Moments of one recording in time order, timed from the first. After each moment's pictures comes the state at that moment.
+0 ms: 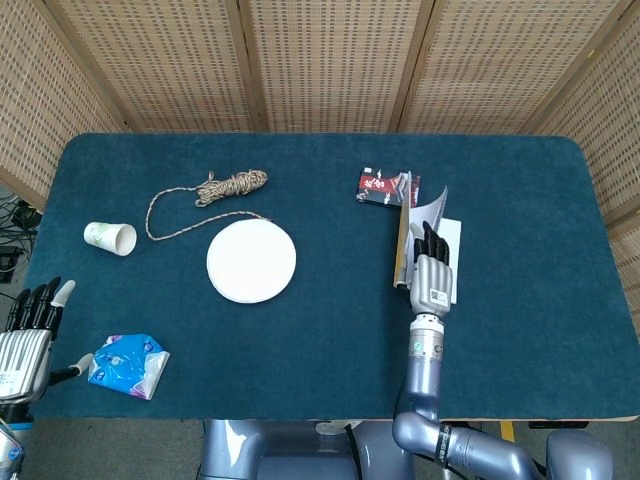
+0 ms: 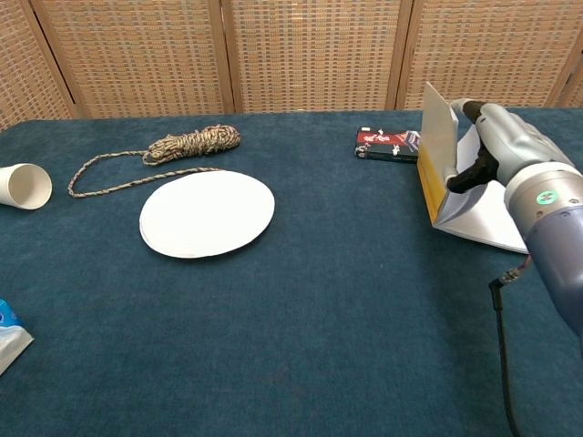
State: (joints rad) left arm -0.06 -1.19 -0.03 -1.75 1.50 1.54 0.26; right arm 0.57 -1.96 0.45 -1.40 -0.94 1.44 -0.44
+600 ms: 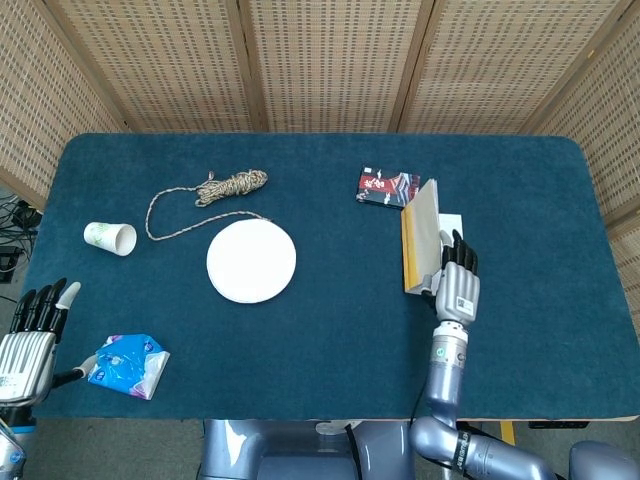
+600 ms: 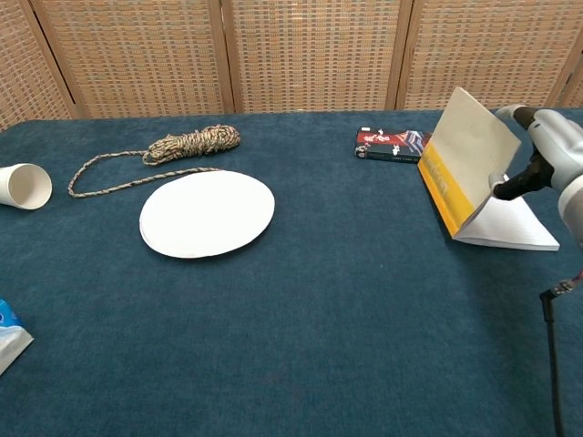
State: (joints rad) left arm -0.05 -1.19 -0.02 -1.76 1.54 1.55 0.26; right arm 0.49 -1.89 0.44 -1.46 -0.92 1.48 -0.44
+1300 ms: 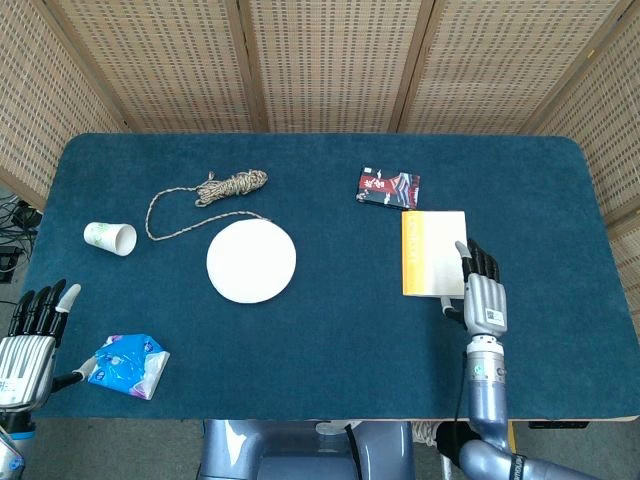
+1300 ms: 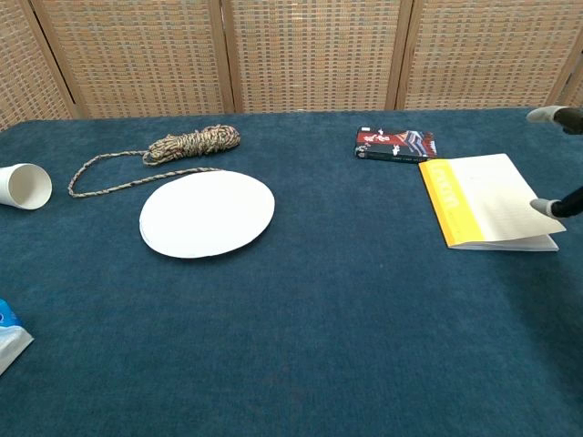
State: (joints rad) left arm -0.04 -1.18 -0.01 -1.77 1.58 1.58 0.30; right arm 0.37 -1.60 0.29 -1.61 -1.05 1.37 -0.31
